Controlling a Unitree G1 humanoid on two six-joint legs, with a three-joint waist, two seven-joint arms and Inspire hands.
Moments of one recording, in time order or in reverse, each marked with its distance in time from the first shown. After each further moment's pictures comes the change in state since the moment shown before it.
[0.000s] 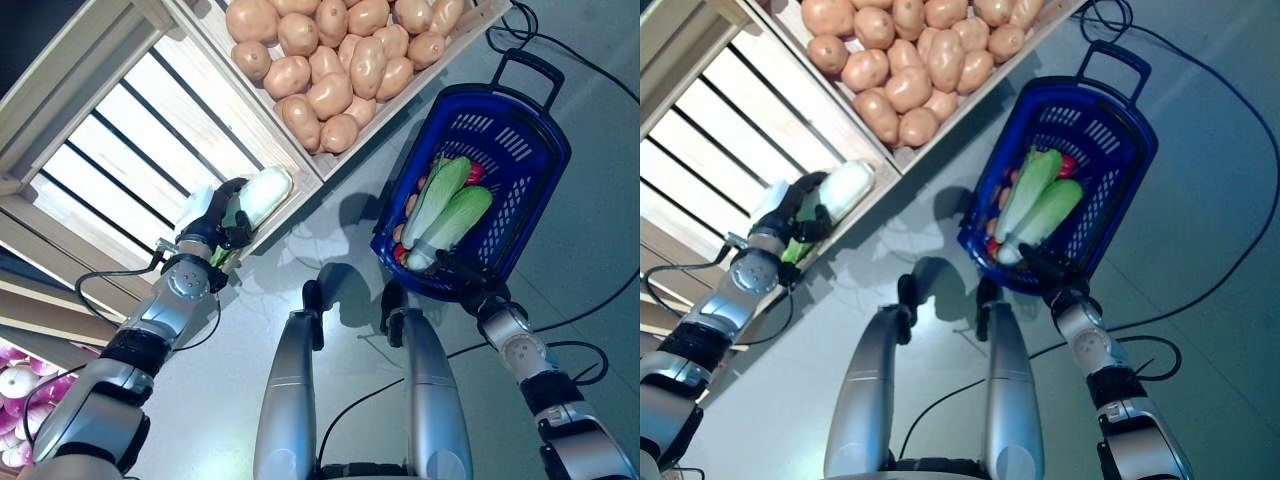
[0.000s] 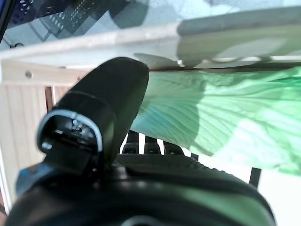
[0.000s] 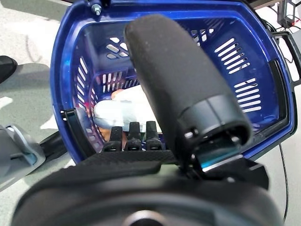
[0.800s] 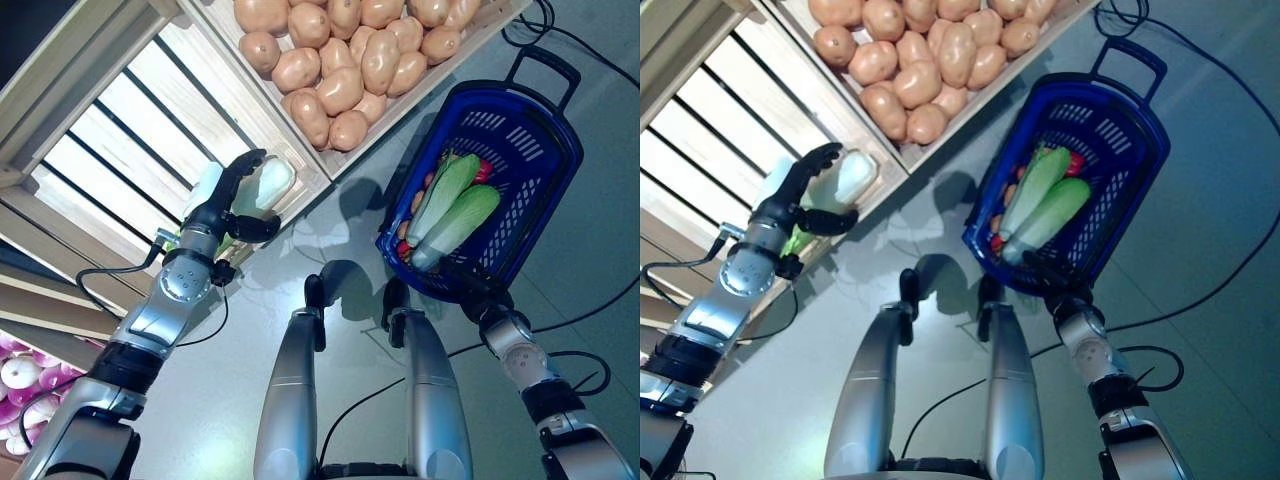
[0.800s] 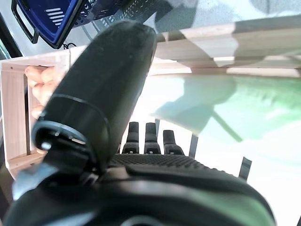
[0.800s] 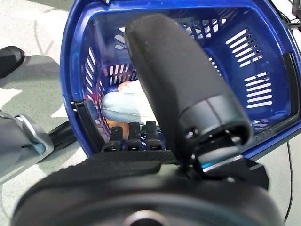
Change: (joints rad) left arm 0.120 0.022 0.115 -0.338 0.022 -0.012 -0.036; right arm 0.046 0.002 -0.003 -0.004 0.001 -0.028 0.000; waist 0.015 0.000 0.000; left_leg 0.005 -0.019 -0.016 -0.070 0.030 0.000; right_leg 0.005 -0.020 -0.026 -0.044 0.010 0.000
